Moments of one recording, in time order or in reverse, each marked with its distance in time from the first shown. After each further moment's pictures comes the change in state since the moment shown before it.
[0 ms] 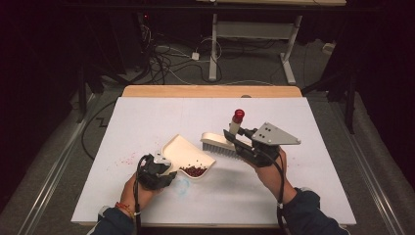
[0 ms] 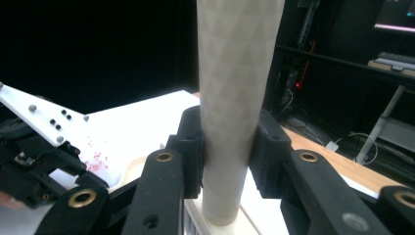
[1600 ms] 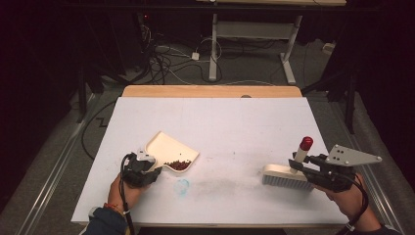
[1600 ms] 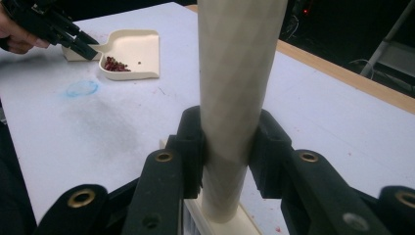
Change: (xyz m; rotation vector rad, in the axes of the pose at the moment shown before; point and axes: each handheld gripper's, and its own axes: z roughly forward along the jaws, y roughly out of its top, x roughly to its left) left arm 0.036 -0.019 -0.014 -0.041 0.102 -0.117; right arm -0.076 -0.053 -0.139 0.262 0.040 0.019
